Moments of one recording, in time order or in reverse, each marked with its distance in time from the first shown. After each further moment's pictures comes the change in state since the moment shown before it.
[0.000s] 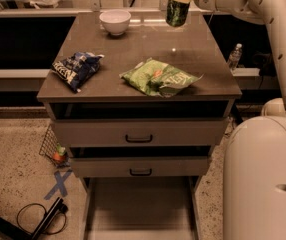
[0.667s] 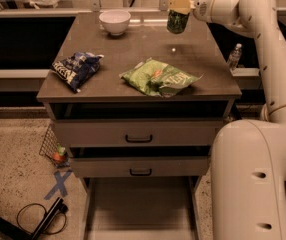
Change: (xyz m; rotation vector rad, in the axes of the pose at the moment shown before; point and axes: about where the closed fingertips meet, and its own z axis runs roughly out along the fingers) arm 0.035 -0.041 0.020 0.040 -0.034 -0.003
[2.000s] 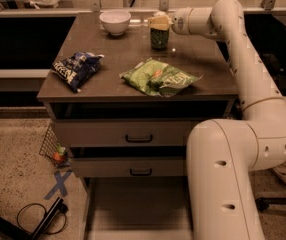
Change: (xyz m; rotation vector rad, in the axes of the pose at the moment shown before) arm 0.078 0.024 0.064 -0.084 0.166 0.061
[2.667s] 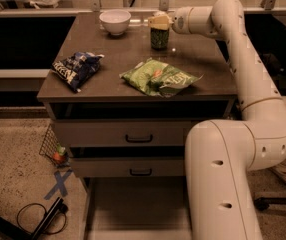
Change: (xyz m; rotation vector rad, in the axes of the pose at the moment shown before) arm -0.006 0.002 -0.002 0.000 0.000 0.000
